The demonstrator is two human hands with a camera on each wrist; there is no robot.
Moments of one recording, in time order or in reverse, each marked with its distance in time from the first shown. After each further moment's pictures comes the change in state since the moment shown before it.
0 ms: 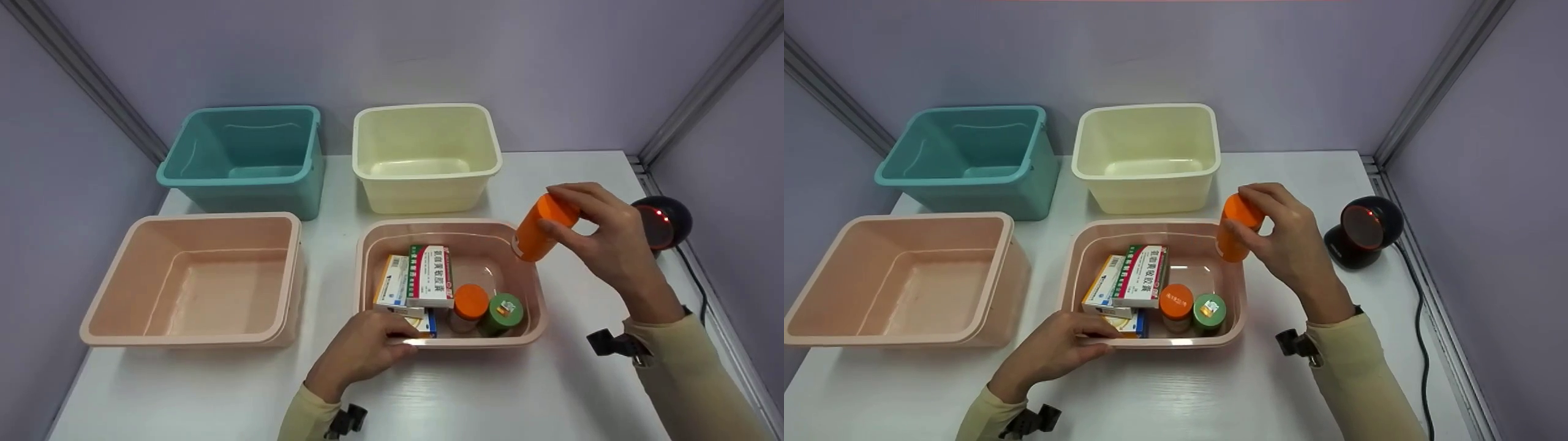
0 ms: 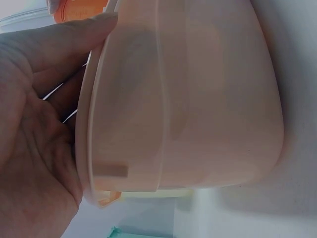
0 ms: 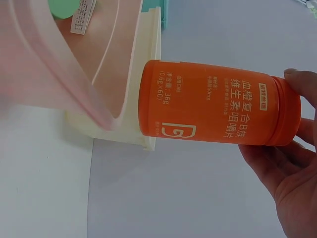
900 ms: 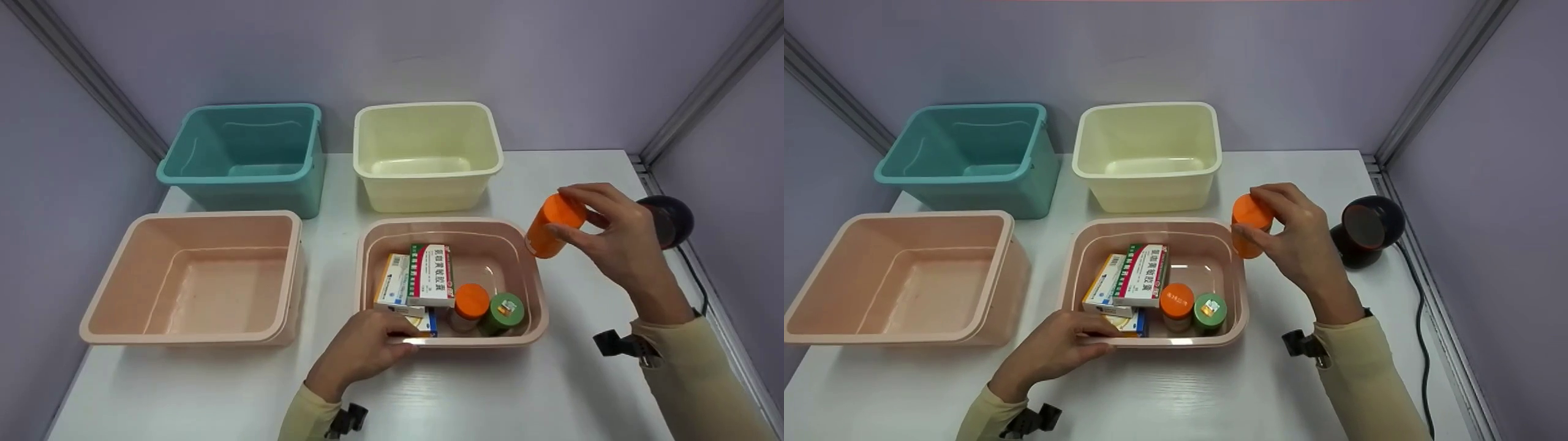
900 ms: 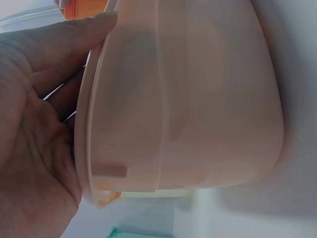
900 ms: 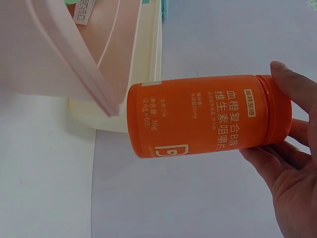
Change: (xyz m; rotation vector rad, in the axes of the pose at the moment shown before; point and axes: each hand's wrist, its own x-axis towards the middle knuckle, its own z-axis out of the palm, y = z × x) left_hand 0.000 -0.001 0.001 0.018 0.011 0.010; right_hand -0.004 0.009 -0.005 -0.007 -0.002 0.073
